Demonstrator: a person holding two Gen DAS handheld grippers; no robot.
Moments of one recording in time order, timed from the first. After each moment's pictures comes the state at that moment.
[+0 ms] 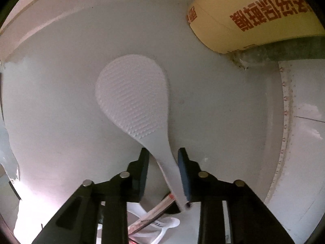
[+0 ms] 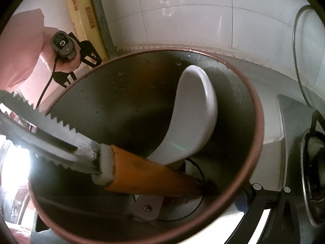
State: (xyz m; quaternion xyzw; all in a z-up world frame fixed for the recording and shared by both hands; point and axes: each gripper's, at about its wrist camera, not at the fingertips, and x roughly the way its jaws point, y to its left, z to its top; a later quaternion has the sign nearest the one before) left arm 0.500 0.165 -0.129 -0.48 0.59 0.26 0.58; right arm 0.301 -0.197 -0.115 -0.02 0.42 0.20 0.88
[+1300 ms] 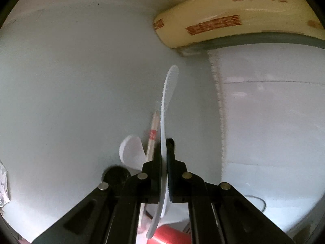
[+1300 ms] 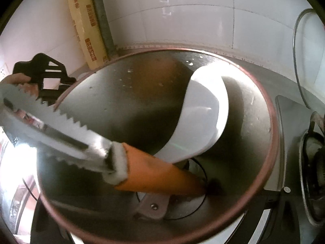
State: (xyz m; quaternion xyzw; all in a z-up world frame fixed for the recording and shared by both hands) left arm 0.363 0.184 -0.102 -0.57 0.45 0.02 0.68; right arm 0.295 -0.179 -0.109 -0.04 0.43 0.19 0.88
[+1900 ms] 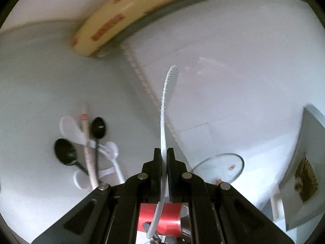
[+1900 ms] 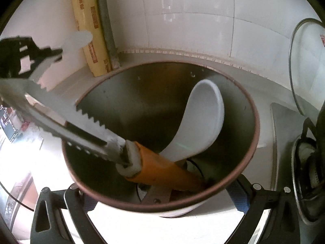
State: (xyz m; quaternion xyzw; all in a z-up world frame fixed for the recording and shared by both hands) left arm 0.323 0.130 -0.004 -0.49 0.36 -0.16 0.78; right arm 0.286 -0.177 -0.104 -0.05 0.40 0.18 0.90
